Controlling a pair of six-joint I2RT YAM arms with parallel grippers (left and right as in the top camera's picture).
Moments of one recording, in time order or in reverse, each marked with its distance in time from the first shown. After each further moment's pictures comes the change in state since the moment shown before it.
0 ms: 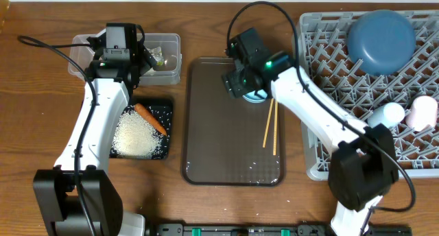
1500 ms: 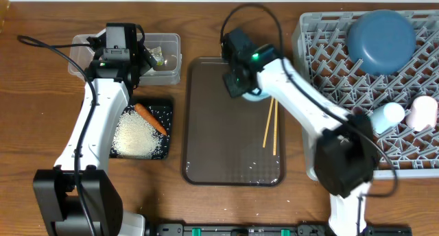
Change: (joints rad) left arm 0.000 0.000 0.000 0.000 0.000 0.000; right arm 0.018 0.085 0.153 -0.148 0.046 0.035
